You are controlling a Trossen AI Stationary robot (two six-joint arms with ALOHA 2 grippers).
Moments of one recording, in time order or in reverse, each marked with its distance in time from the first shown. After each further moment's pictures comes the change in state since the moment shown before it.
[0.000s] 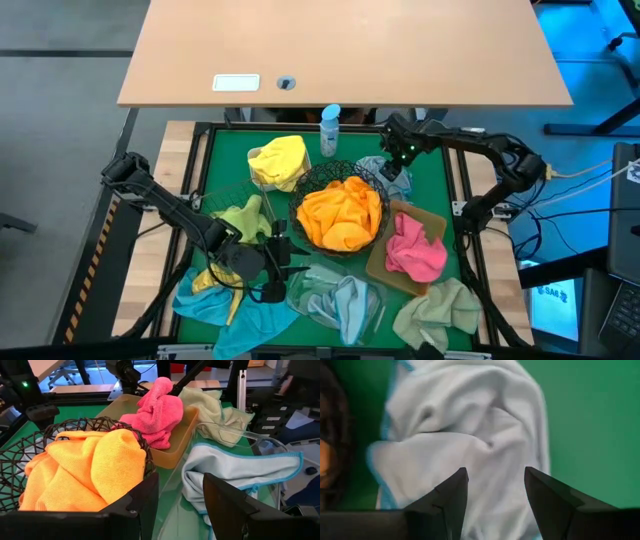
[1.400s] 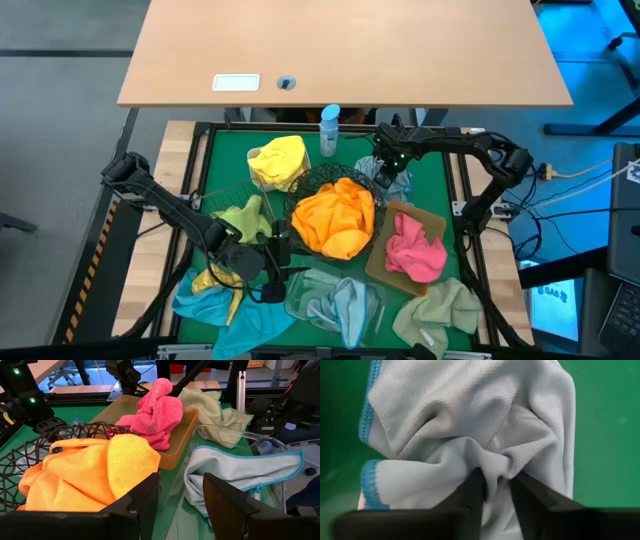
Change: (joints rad) left arm 0.000 0.000 0.000 0.004 0.001 0.000; right arm 0.073 0.095 -0.002 0.043 0.089 0.019
